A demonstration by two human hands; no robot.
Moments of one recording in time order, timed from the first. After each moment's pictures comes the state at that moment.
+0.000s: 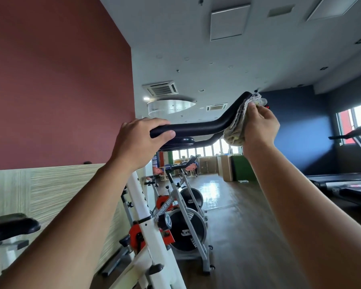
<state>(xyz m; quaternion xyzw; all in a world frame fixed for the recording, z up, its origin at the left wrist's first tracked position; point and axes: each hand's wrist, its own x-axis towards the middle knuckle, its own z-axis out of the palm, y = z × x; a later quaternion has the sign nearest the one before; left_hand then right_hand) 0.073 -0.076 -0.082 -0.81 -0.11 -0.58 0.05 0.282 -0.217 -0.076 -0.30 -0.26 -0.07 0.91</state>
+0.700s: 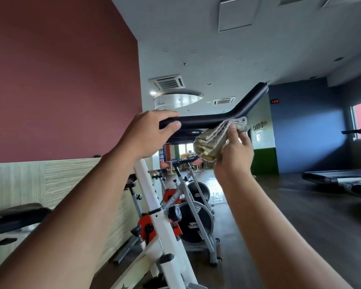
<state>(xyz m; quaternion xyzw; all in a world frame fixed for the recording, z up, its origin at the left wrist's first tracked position) 0.059 -0.079 -0.074 -0.85 -0.12 -0.51 0.04 0.214 -0.175 -0.134 -0.16 -0.27 0.20 0.93</state>
